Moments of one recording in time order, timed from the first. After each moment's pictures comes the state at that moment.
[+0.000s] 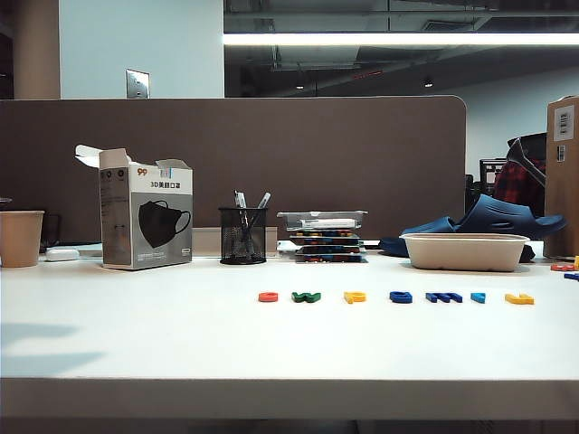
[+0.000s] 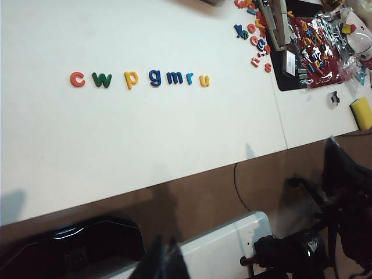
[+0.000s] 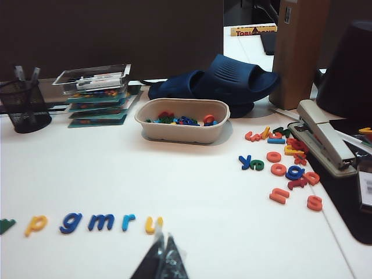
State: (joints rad) left arm -0.73 1.17 1.75 -1.28 0.13 -0.67; right arm -0.09 0.01 0.37 -0.46 -0.13 0.08
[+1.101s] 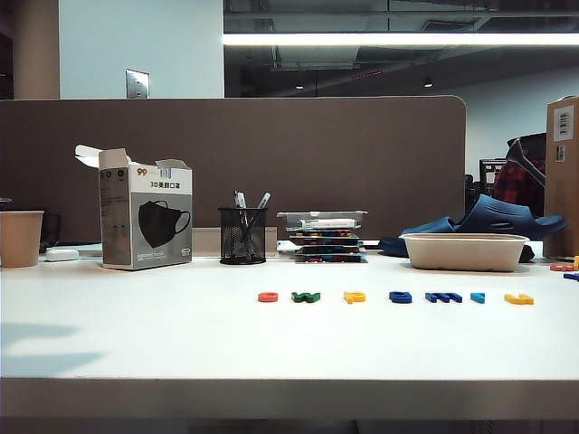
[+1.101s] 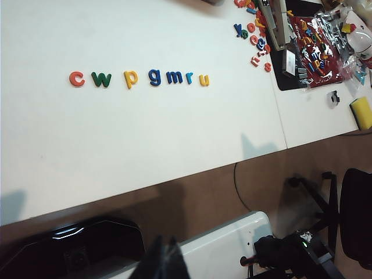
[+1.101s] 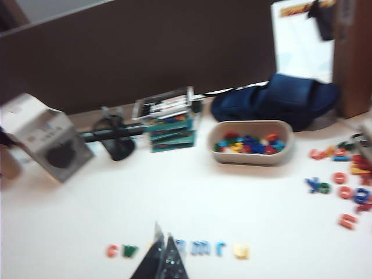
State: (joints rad) left arm -0.73 1.17 1.75 -1.28 0.13 -0.67; right arm -0.09 0.63 1.21 -0.82 -0.29 0.26
